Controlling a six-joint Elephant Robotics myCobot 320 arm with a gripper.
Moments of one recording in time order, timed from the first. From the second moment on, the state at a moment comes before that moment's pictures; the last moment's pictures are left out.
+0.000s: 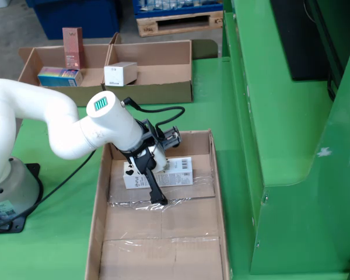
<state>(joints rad) 0.26 -0.65 -1.51 0.96 1.58 0.01</state>
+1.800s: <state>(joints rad) 0.24 -0.73 -1.45 0.96 1.59 0.00</state>
